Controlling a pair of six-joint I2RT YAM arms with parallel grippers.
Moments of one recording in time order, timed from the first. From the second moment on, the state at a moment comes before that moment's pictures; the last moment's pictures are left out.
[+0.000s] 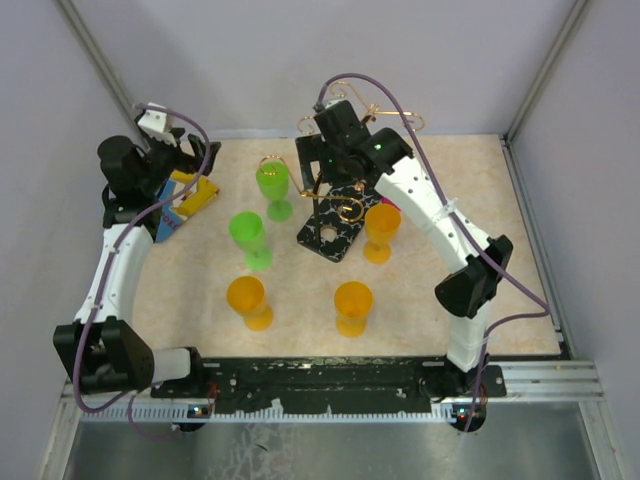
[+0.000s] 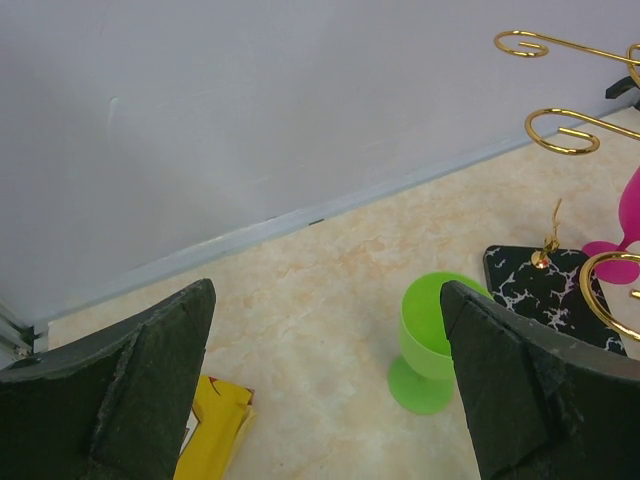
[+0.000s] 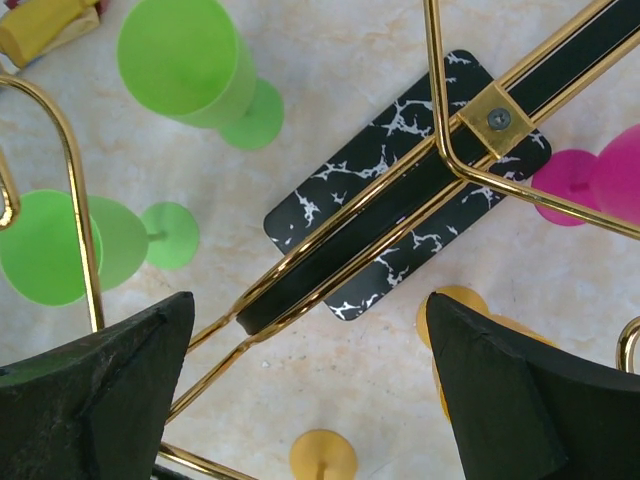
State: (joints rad) left arm 0.07 1.29 1.16 0.17 0.50 0.05; right arm 0.73 1.88 2.17 -1.04 0.21 0.34
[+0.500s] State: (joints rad) left arm 0.07 1.31 1.16 0.17 0.56 0.01; right arm 0.72 1.70 1.97 -0.85 0.34 0.26
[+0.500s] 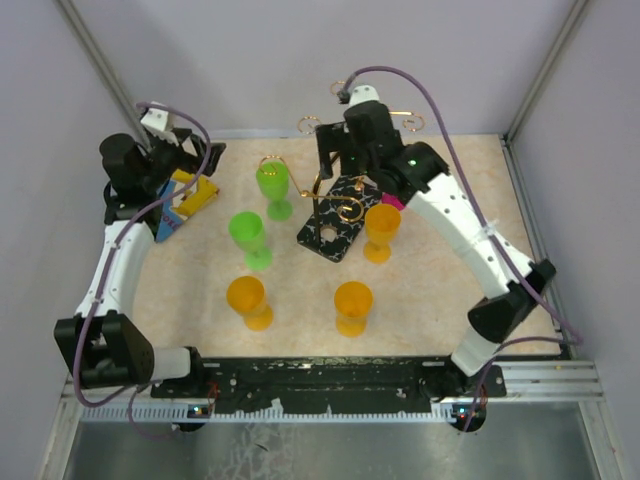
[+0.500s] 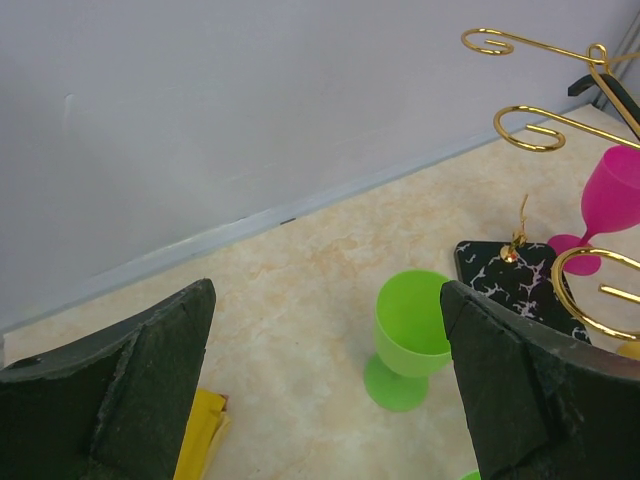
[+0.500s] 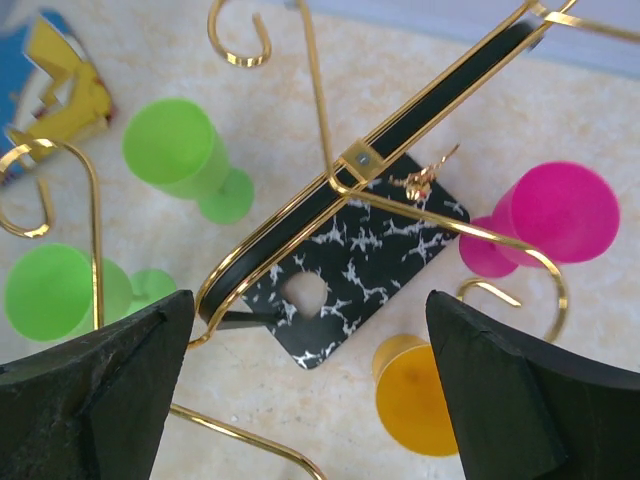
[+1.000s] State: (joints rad) left arm 0.03 1.58 1.32 0.05 0.65 0.04; right arm 0.58 1.46 1.77 -0.53 0.37 0.08
